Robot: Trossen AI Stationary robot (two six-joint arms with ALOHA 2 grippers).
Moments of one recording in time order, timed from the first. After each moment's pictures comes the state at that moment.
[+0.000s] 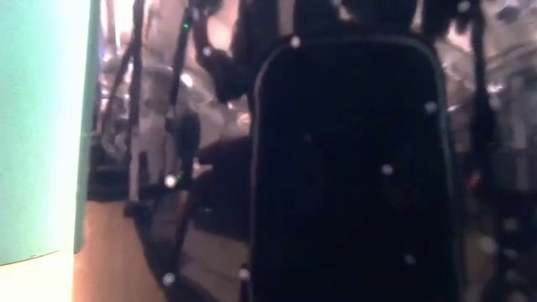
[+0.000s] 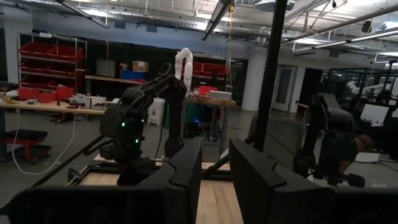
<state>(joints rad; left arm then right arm) 0.11 0.19 0.89 -0.50 0.14 -0.15 -0.40 1.65 1.38 -1.10 -0.01 0.36</state>
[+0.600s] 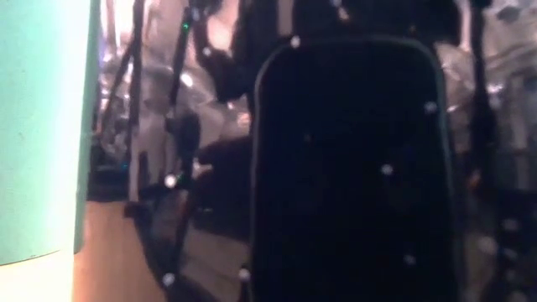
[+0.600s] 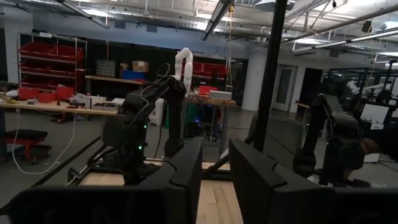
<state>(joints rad) 0.11 0.19 0.89 -0.50 0.14 -0.15 -0.36 1.69 1.38 -1.08 -0.02 0.37</state>
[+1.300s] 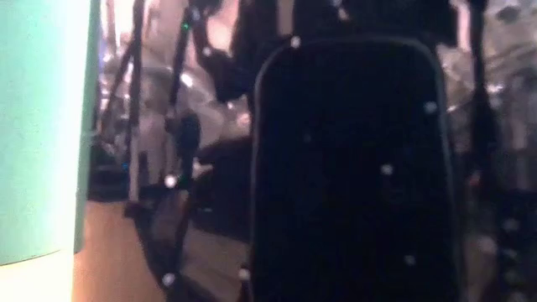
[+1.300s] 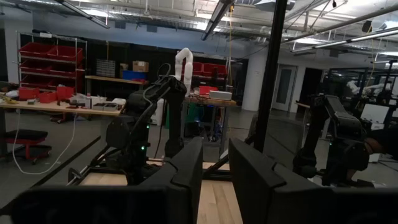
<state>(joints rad) 0.11 0.19 0.89 -0.50 0.14 -0.14 -0.33 1.69 1.38 -1.08 -0.03 0.40</state>
